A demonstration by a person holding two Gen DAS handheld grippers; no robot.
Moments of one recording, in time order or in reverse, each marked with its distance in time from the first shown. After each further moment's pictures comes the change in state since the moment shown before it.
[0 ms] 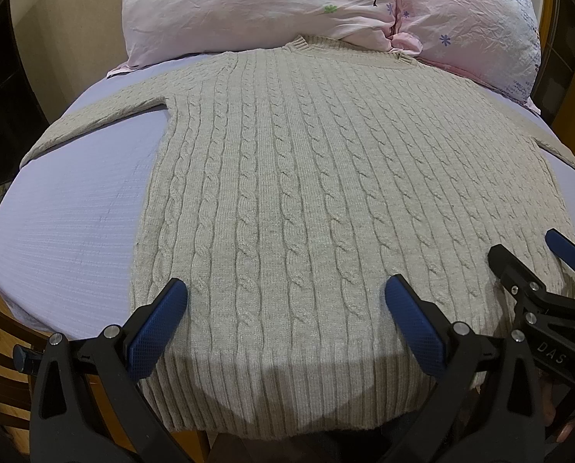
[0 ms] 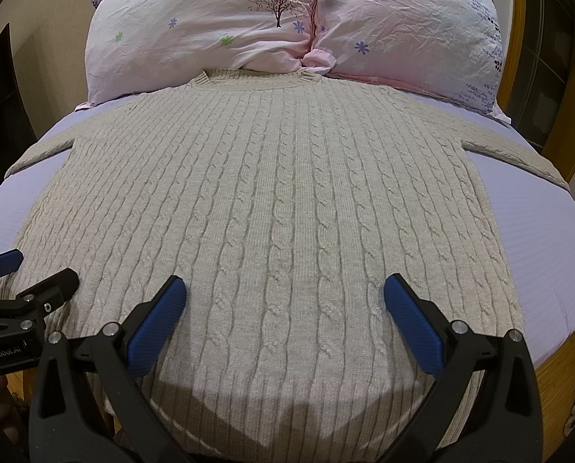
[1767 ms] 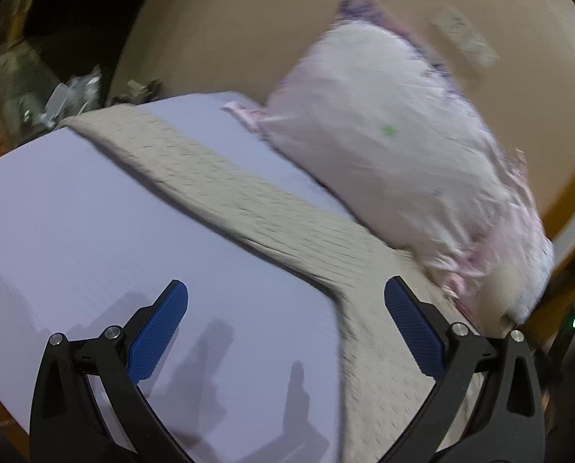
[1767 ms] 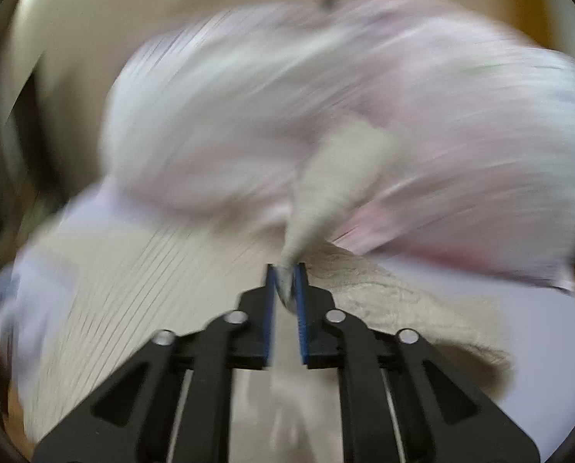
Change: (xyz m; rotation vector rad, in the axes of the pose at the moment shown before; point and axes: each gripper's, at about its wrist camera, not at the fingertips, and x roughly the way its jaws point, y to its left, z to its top) left arm 0.026 0.262 0.077 -0.641 -0.311 -0.235; right arm 0.076 -0.001 0.206 -0.245 -0.110 0.258
